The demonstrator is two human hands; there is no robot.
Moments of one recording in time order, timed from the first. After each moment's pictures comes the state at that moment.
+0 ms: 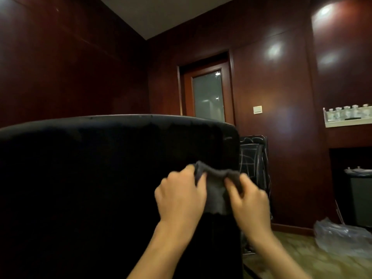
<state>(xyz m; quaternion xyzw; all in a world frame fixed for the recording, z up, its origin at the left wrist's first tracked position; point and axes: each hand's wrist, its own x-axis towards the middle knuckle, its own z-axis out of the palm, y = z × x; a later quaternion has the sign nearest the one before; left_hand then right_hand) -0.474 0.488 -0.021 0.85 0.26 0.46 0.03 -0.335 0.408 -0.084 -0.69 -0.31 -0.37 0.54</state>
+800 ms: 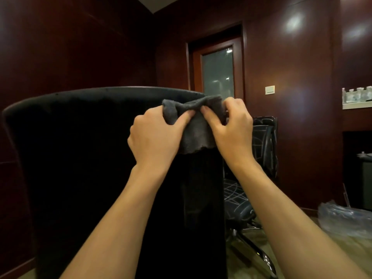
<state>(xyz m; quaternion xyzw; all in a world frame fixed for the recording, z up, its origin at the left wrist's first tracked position) -0.510 0.506 0.027 0.72 0.22 0.65 0.13 -0.385 0.427 0.018 -0.54 -0.42 -0.43 0.59</state>
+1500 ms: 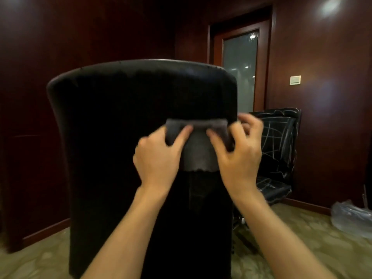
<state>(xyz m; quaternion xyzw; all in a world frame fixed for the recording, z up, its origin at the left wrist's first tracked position) -0.538 0.567 -0.059 0.69 0.22 0.68 0.12 -0.424 0.465 -0.067 -0.53 -0.41 -0.48 0.57</state>
